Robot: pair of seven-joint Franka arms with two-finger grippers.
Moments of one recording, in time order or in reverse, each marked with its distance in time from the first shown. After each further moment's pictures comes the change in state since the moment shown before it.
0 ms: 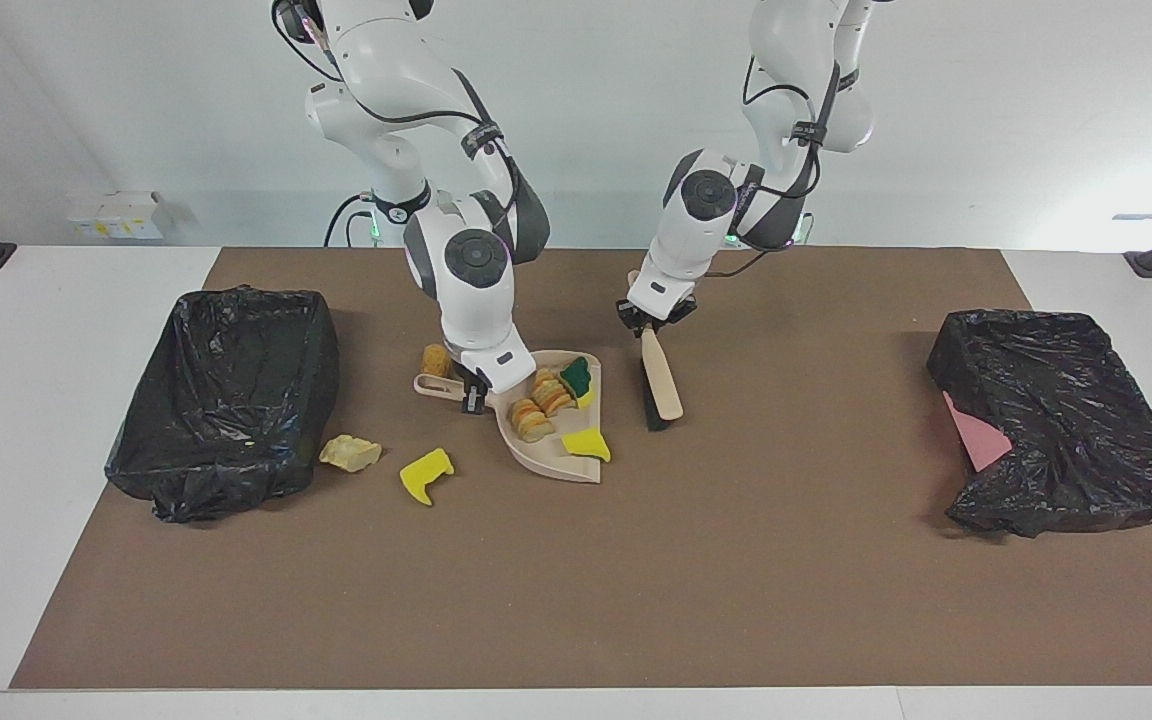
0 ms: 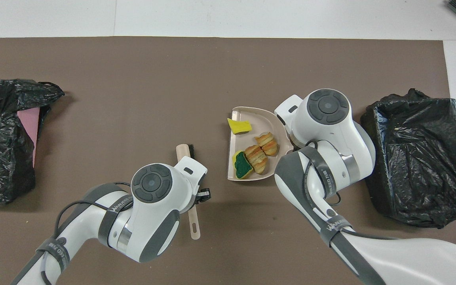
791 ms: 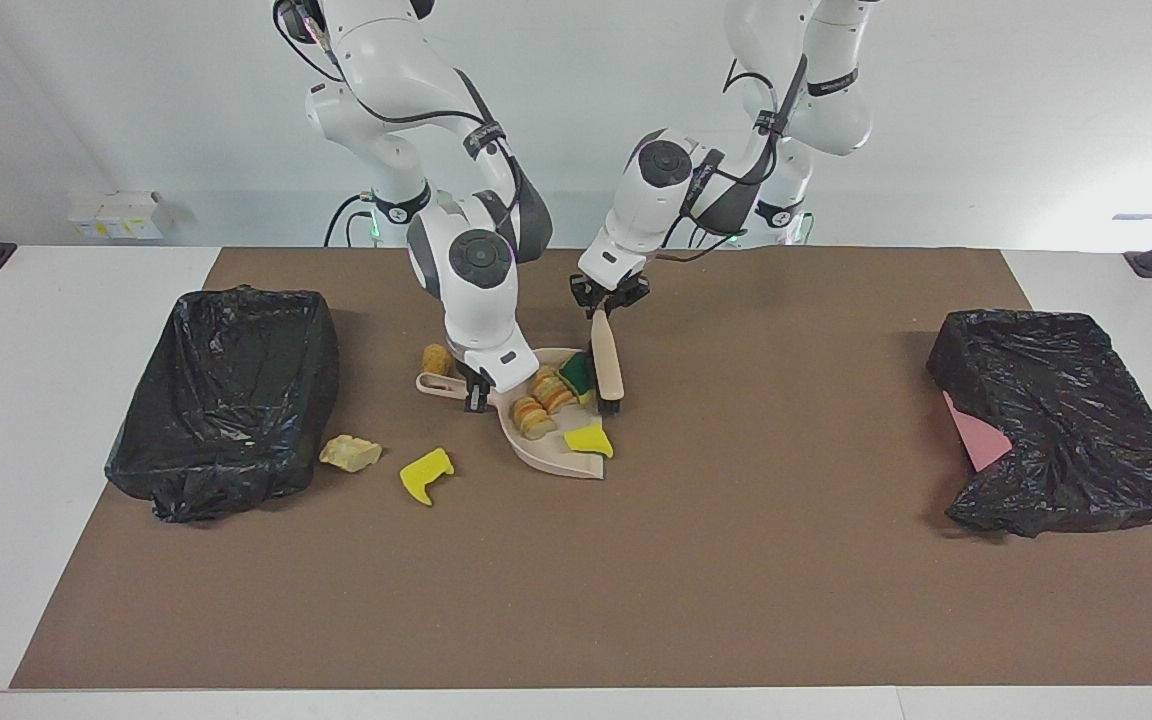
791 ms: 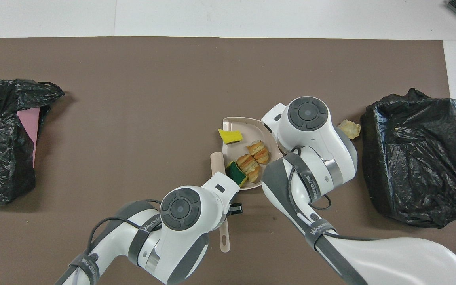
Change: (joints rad) left arm -0.149 0.012 0.004 0.009 -0.129 0.109 0.049; right arm 0.063 0.041 0.001 -0.007 0.000 -0.008 0.019
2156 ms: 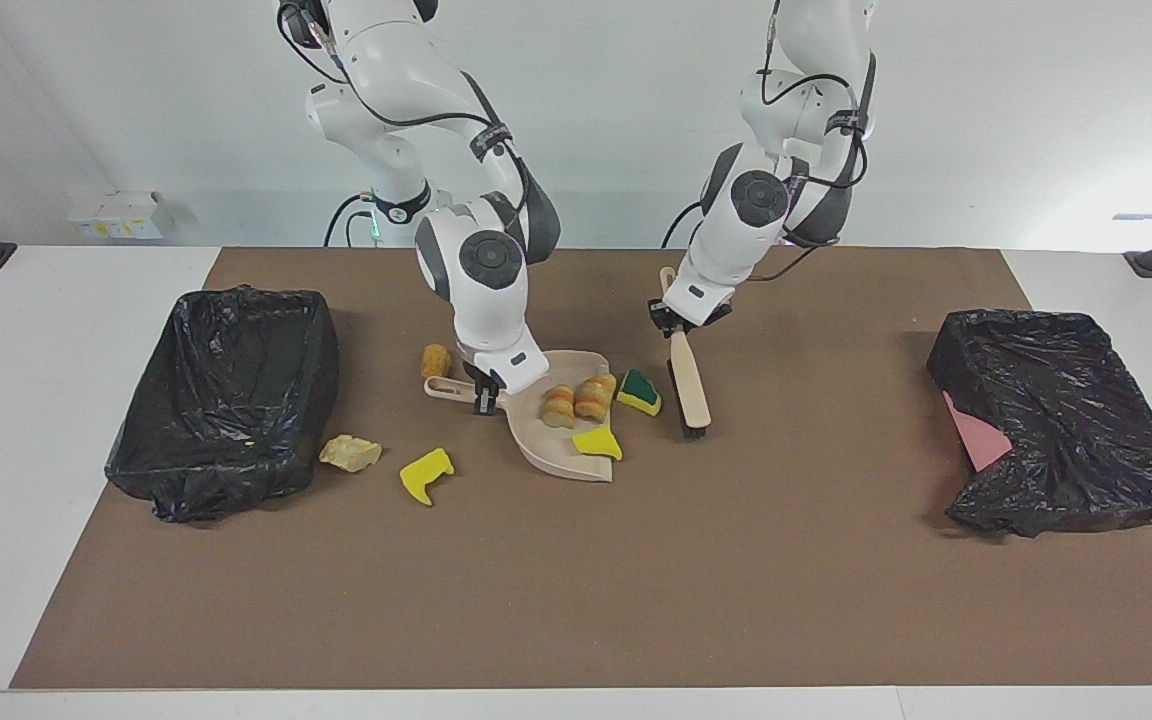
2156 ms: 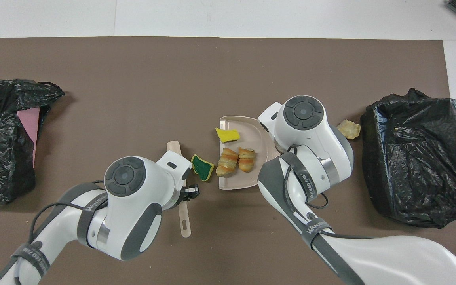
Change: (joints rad) left arm 0.207 -0.056 -0.019 -0.027 0.075 -0.107 0.033; right arm 0.009 0.013 0.000 0.019 0.000 0.000 0.000
